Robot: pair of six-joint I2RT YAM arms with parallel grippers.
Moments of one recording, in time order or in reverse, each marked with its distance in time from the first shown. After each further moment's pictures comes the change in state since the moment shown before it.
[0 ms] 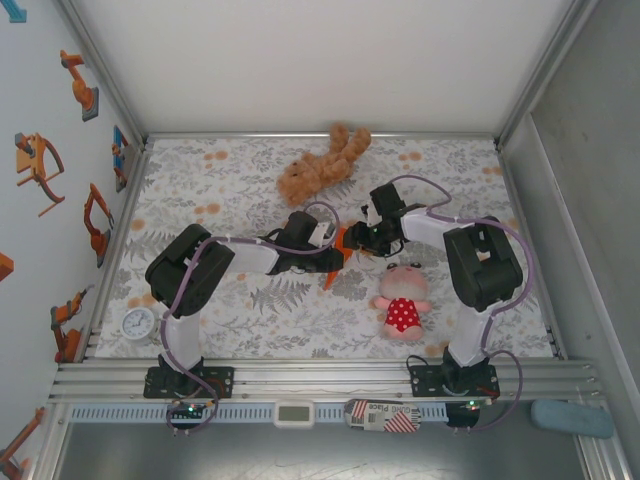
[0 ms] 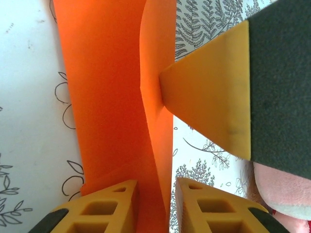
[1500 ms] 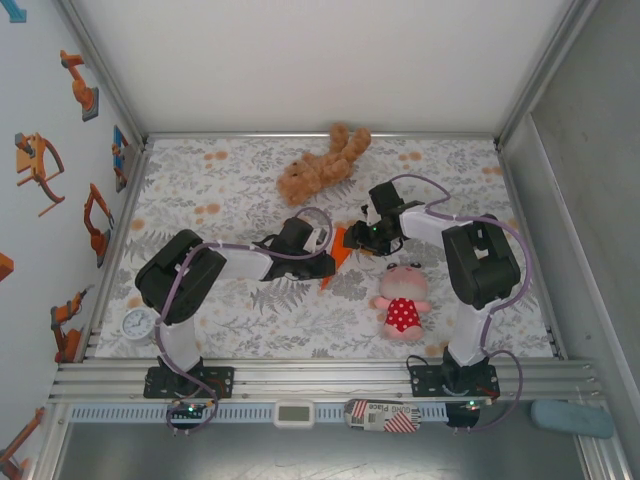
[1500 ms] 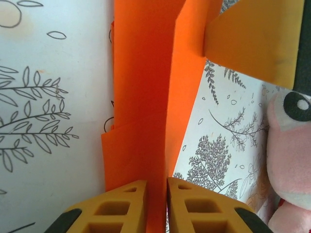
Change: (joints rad) left arm -0.003 -0.065 -0.082 -0.016 -0.050 -0.087; right arm 0.000 0.021 0.031 -0.041 0.003 0.004
